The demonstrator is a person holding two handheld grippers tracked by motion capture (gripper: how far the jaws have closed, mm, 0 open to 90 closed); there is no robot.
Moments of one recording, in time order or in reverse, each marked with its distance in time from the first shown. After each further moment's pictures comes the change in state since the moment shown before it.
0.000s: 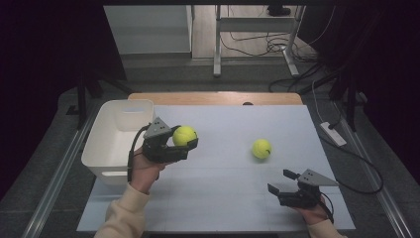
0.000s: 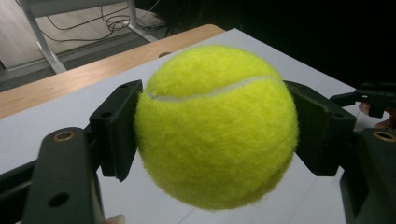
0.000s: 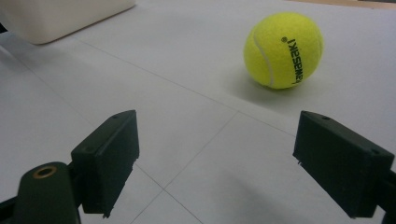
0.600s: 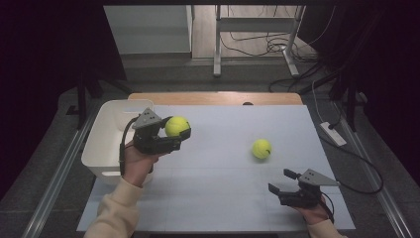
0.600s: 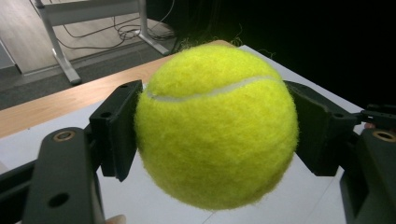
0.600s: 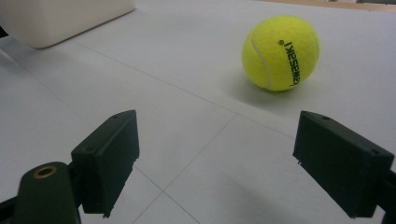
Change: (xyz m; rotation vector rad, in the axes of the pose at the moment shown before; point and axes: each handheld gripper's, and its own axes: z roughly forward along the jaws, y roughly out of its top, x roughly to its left) left arm 0.012 0.017 -0.015 -0.032 0.034 -0.025; right arm -0.001 0.001 -0.001 -0.010 0.000 0.007
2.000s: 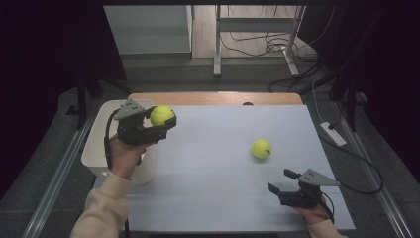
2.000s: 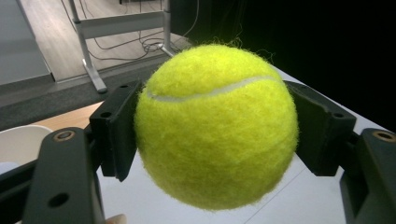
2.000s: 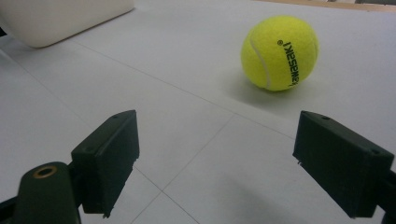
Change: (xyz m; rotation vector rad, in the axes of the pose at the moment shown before) left arm 0.026 0.012 -0.023 -0.054 0.084 -0.027; right arm 0.000 0.000 0.000 0.001 -0.003 -0.002
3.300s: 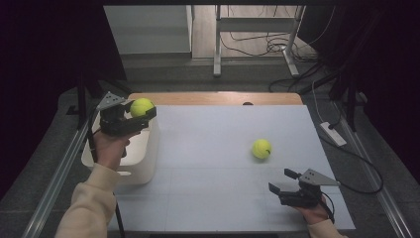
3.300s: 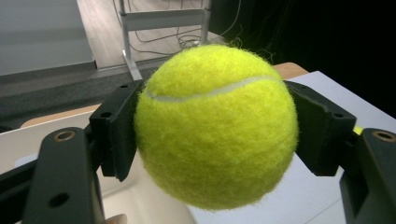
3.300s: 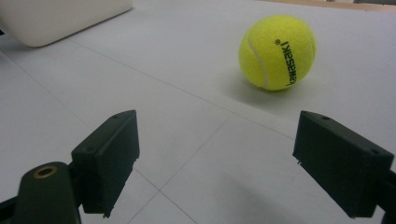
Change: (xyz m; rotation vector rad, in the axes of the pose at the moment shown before) left arm 0.048 -0.002 -0.007 0.006 0.138 -0.077; right arm -0.001 0.000 0.000 -0.001 -0.005 0.002
